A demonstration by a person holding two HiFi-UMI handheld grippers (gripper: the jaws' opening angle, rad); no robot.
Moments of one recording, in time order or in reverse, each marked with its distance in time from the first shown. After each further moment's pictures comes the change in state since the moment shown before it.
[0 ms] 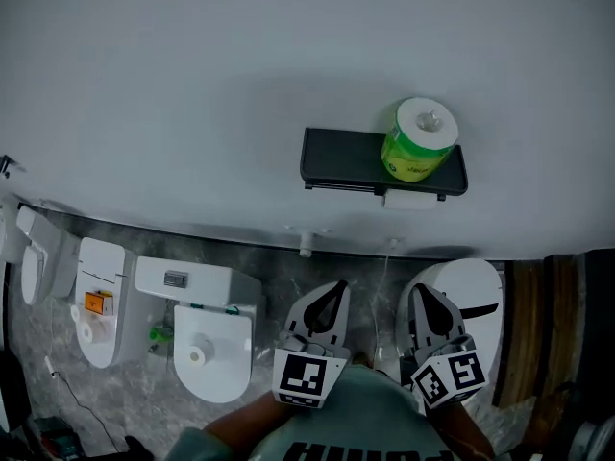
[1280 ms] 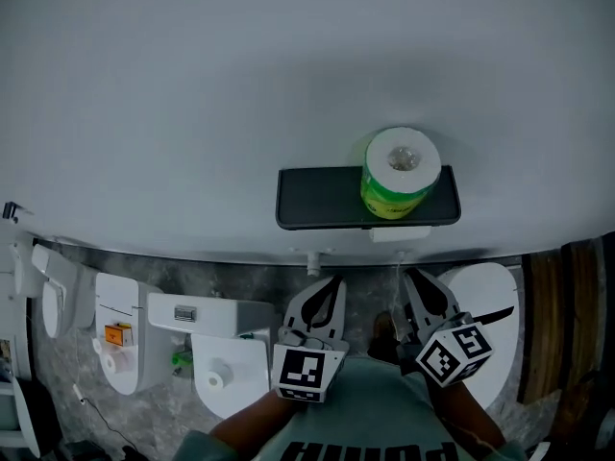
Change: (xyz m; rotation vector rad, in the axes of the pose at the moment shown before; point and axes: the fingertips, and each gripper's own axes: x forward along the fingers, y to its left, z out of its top) left arm 0.074 0.027 0.015 0.056 0.053 0.006; right arm 0.080 -0.046 0.006 0.241 -0.004 0.085
